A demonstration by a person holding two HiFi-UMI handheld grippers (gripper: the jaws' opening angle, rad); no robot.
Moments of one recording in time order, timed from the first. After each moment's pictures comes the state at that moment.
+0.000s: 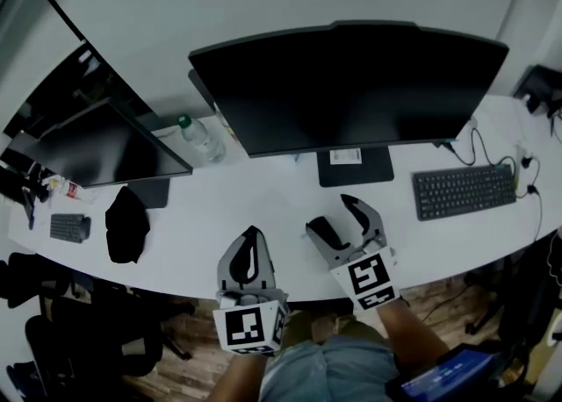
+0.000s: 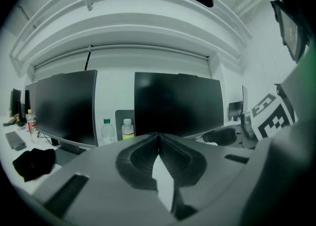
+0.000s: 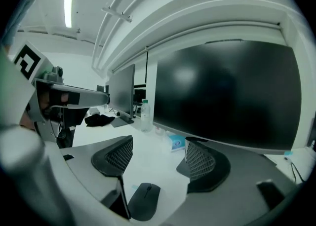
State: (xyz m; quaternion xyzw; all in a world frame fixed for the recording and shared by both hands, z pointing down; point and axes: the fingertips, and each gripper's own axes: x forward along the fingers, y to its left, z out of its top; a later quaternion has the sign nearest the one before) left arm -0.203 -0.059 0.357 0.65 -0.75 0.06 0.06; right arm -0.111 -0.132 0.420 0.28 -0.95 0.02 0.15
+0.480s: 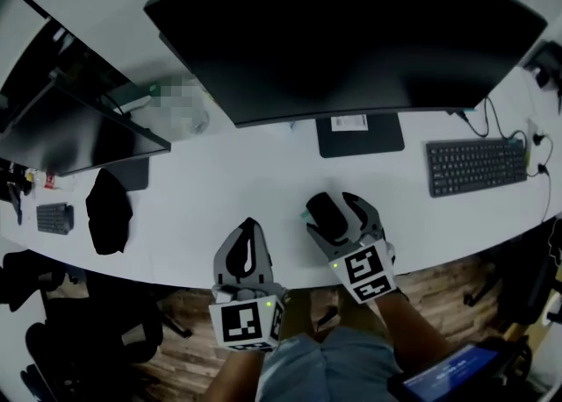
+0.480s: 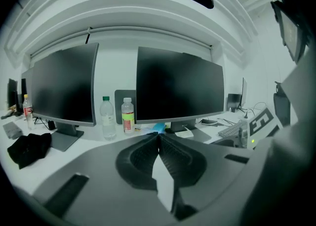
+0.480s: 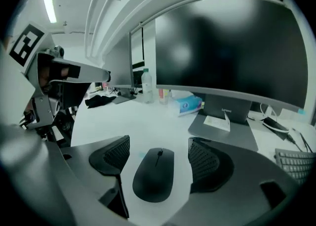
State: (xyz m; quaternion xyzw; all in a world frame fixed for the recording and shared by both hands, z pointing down) left arm -0.217 -0.064 0.424 0.66 -0.74 0.09 0.12; right arm -0.113 -0.117 0.533 0.27 -0.93 0.09 0.25
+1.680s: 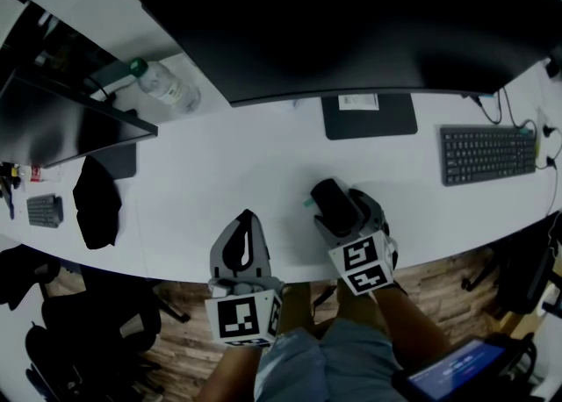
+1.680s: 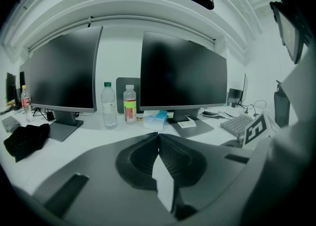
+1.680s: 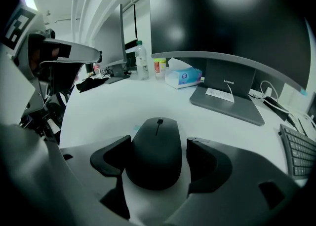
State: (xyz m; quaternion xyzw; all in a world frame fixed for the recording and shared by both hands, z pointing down) left arm -0.232 -0.063 0.463 0.66 -0.73 0.11 0.16; right arm -0.103 -0.105 0.604 0.28 -0.89 0.13 0.35
